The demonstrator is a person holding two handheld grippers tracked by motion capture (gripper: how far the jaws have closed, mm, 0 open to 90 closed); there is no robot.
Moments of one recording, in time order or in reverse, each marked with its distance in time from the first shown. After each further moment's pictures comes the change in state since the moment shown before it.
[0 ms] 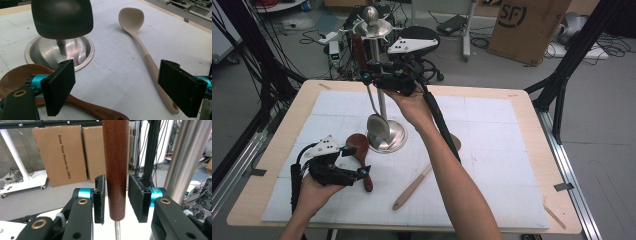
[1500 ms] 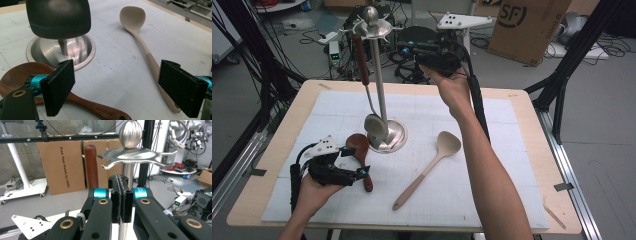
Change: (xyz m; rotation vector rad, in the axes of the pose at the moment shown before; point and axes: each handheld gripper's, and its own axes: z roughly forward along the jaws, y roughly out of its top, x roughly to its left) left arm 0.002 -0.002 0.000 0.008 0.007 -0.002; right arm -0.029 0.035 -0.083 -0.083 -0.001 -0.021
